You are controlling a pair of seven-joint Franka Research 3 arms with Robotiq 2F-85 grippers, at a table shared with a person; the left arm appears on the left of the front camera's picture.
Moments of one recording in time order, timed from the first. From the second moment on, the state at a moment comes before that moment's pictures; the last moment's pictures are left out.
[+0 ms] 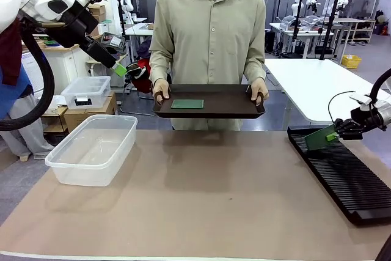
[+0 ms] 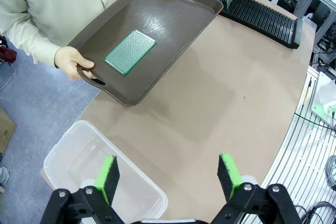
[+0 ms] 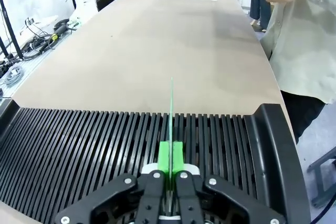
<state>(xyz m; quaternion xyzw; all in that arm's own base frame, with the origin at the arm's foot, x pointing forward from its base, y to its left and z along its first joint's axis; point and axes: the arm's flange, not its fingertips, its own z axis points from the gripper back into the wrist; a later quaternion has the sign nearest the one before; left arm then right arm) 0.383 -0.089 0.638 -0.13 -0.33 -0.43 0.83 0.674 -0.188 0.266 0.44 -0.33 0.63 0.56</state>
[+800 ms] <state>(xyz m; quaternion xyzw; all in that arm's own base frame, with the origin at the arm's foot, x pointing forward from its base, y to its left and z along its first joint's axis) 0.383 -0.089 0.638 -0.13 -0.33 -0.43 0.83 0.683 -0.197 0.290 0.42 -0.33 0.64 0.56</state>
